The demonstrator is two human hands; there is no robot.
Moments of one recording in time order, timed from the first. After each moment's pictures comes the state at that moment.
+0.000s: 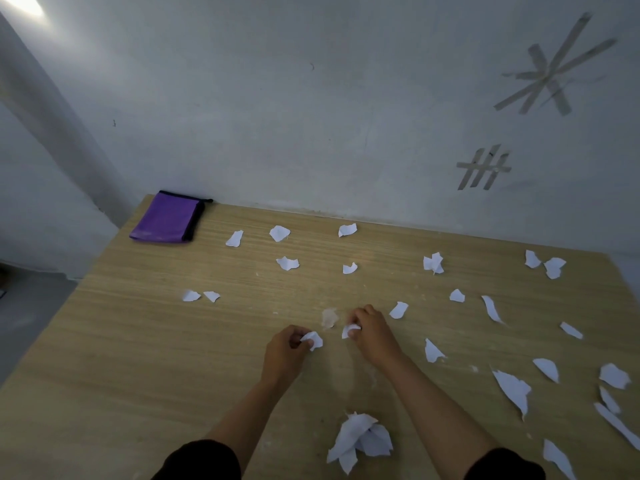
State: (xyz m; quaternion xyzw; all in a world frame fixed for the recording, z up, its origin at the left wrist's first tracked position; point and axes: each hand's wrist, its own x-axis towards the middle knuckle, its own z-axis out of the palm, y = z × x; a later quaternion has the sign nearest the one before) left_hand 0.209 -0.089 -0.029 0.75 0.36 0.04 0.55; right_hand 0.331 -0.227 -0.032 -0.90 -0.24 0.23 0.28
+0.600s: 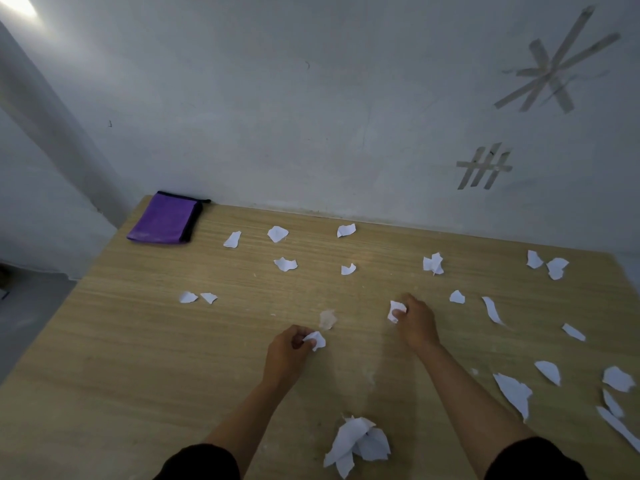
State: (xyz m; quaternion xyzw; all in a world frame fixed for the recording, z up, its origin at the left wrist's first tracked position) left_hand 0.216 -0.094 -0.030 0.77 0.36 0.02 0.53; right_hand 0.385 -0.273 -0.030 -0.92 -0.05 0.16 0.34
